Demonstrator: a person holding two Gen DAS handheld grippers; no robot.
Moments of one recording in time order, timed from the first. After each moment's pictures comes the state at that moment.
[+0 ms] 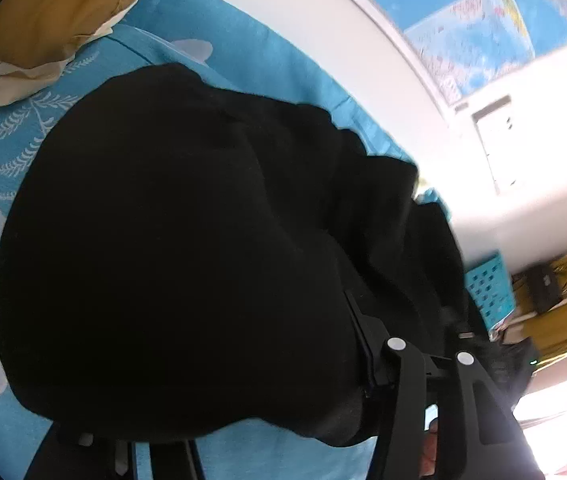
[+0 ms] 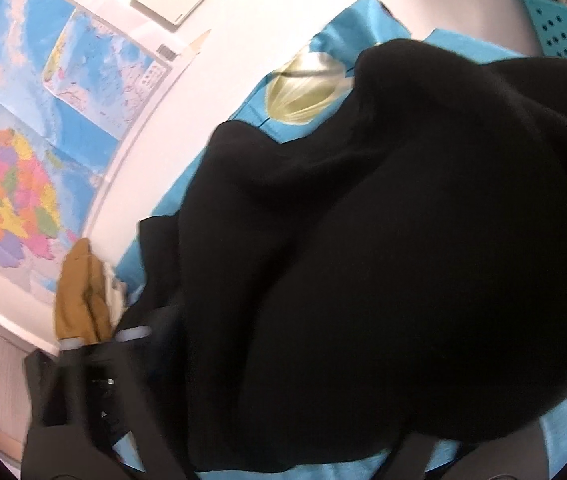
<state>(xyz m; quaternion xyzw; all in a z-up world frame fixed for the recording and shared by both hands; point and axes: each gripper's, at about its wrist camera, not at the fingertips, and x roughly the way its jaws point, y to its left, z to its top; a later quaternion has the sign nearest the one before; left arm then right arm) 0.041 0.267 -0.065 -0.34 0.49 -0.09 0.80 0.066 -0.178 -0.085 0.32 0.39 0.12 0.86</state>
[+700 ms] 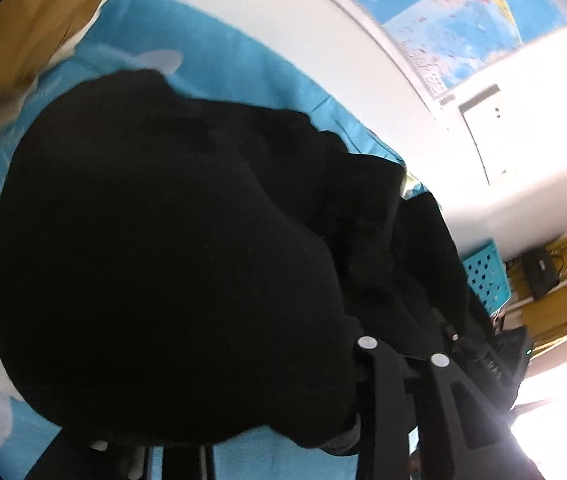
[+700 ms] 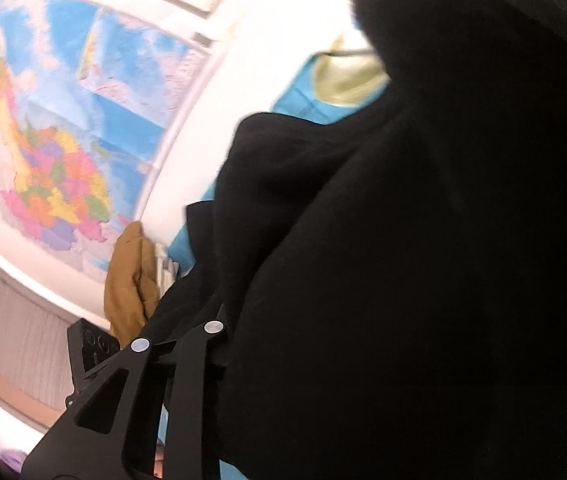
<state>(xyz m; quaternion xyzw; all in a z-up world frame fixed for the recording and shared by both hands) 0.063 0.258 -0.055 -0.31 0.49 -0.12 0.81 0.078 -0.196 -0.092 0.35 0.39 0.25 0.82</state>
